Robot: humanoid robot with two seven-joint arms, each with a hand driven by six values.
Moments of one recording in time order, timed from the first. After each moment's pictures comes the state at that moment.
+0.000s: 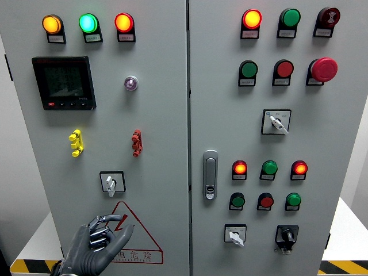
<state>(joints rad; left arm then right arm) -0.29 -0.11 -1.50 -1.62 1.57 0.12 0.27 -0.01 0.12 0.06 -0.14 -0.02 0.02 -0.04</state>
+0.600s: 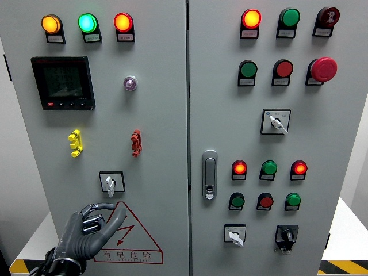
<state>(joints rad) -0.36 -0.12 -1.55 -1.62 1.57 0.15 0.36 -0.01 0.12 0.05 -0.14 -0.02 0.02 -0.04</state>
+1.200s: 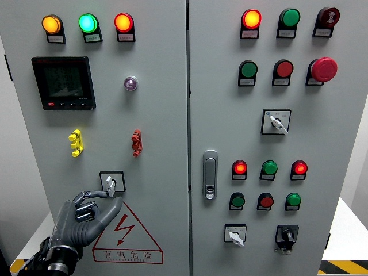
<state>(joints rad) -0.42 -0.11 -1.55 -1.62 1.57 0.23 0.38 -0.01 0.12 0.06 -0.14 -0.02 0.02 -0.04</state>
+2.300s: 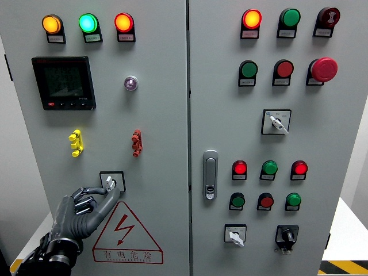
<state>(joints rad) -0.47 -0.11 -1.54 -1.61 1.58 0.28 0.46 -0.01 0.12 0.05 -0.14 -0.02 0.02 -0.04</state>
